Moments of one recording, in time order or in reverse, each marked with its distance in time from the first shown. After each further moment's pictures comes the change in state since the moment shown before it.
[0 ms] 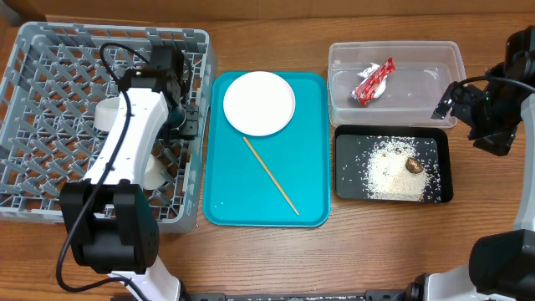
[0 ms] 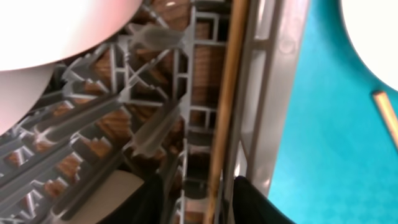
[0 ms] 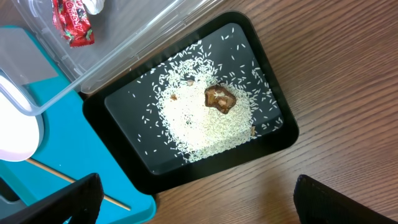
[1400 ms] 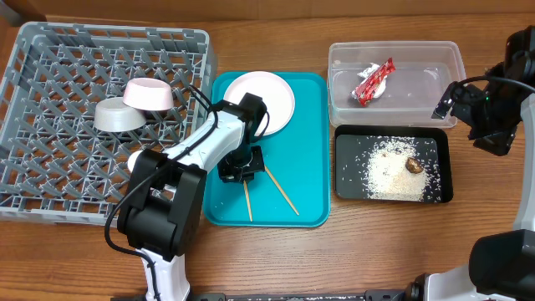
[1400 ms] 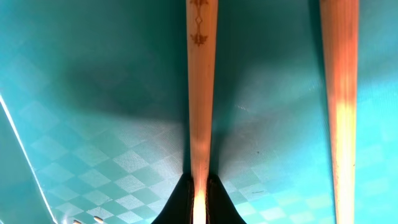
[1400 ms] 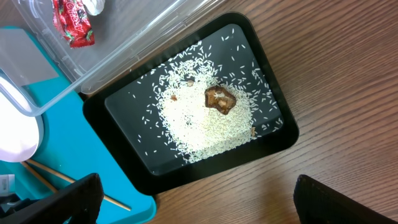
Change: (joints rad) left arm -0.351 0.154 -0.196 0.068 0.166 -0.548; right arm 0.000 0.000 0.000 0.002 0.000 0.000
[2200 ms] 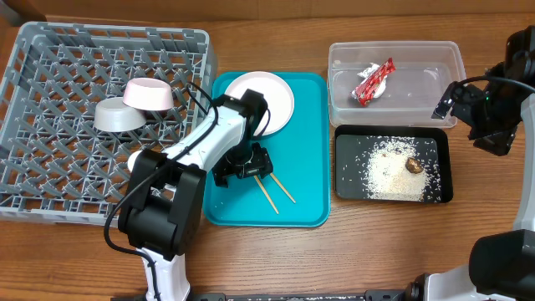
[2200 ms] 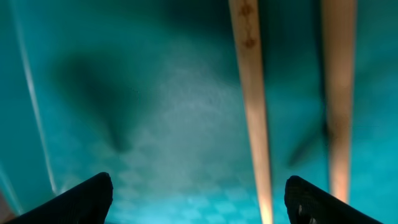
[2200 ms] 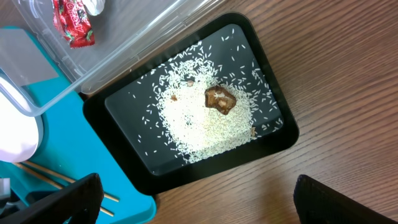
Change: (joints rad) left arm -0.003 0.003 0.035 -0.057 0.003 -0.103; right arm 0.000 0.000 0.000 0.000 0.000 0.000
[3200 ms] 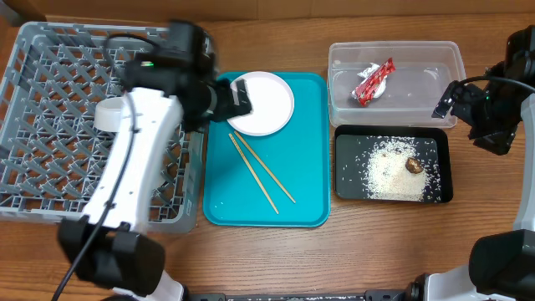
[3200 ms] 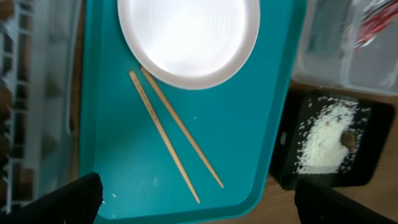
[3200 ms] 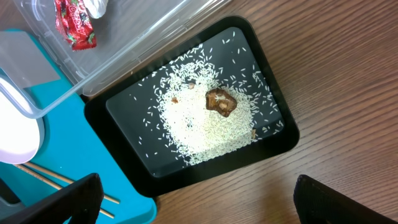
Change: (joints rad) left arm 0.177 -0.253 0.370 -0.149 0.176 0.240; right arm 0.000 0.000 0.000 0.009 0.000 0.000
